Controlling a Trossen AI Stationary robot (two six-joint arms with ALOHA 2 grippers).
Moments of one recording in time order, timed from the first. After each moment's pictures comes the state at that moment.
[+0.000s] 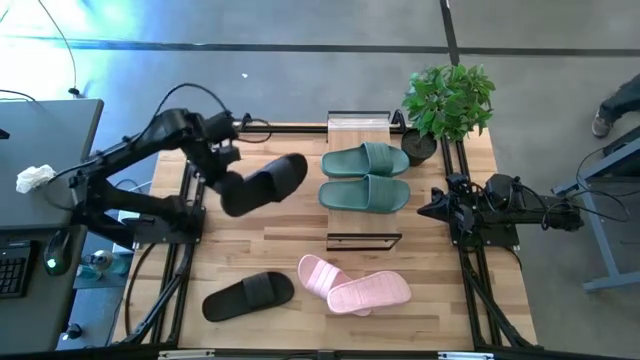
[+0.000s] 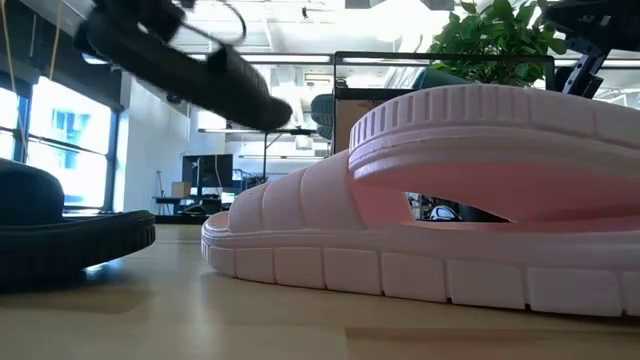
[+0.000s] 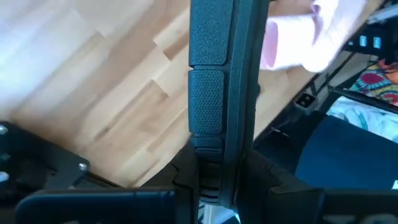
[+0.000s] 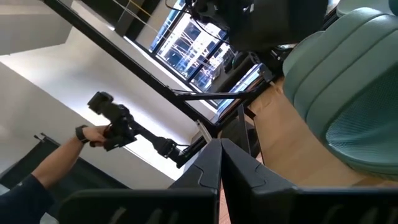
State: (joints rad) left arm 0.67 1.20 1.30 -1.57 0.54 -0.37; right arm 0.00 0.03 0.27 -0.20 -0.19 0.86
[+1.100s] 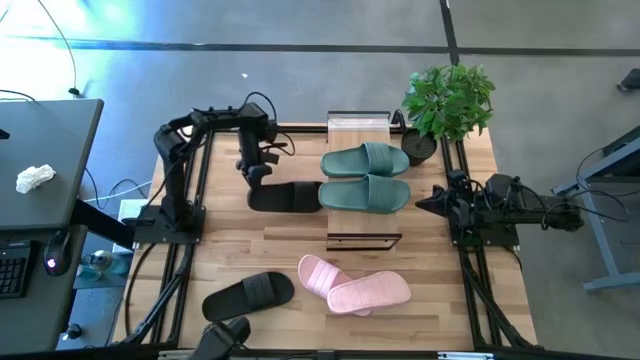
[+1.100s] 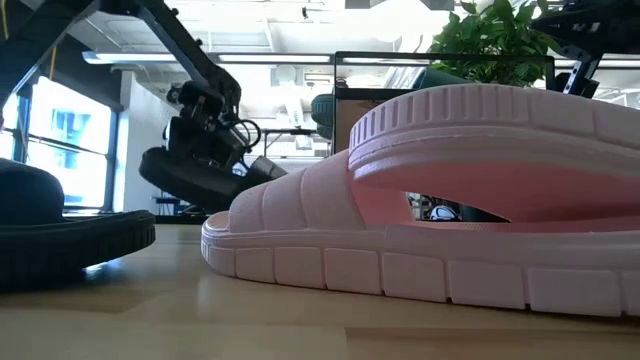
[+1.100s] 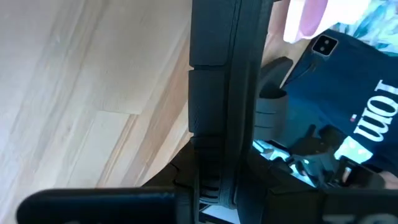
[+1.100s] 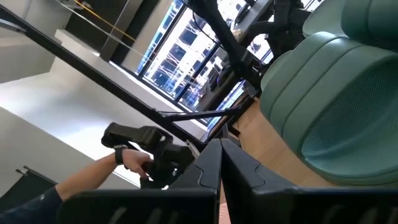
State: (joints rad) left arm 0.90 1.98 1.30 -1.53 0.68 0.47; right arm 0.00 0.03 0.27 -0.20 -0.07 0.92
